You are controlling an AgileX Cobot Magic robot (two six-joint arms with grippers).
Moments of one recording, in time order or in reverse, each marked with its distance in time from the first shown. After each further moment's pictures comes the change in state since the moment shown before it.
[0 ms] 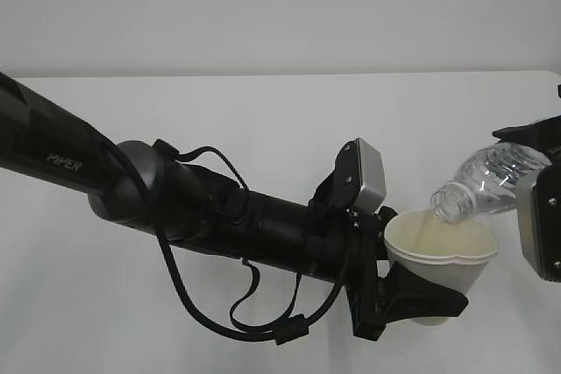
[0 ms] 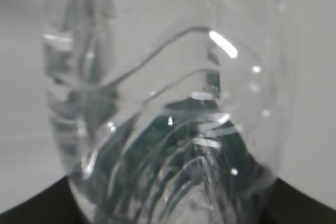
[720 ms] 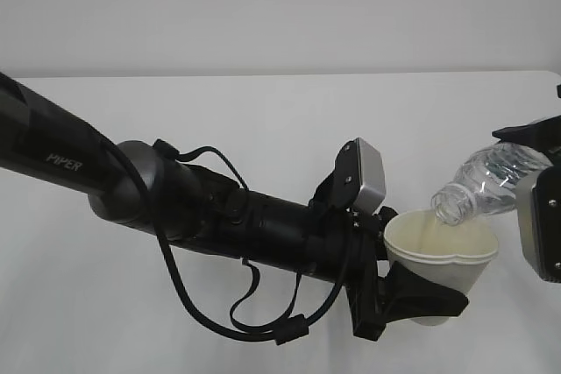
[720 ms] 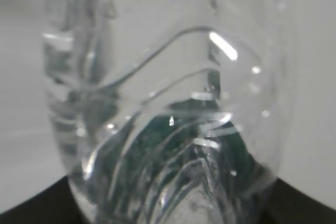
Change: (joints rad) left arm 0.000 0.000 0.000 0.000 -0.002 0.000; right arm 0.000 0.000 0.000 0.000 0.000 -0.011
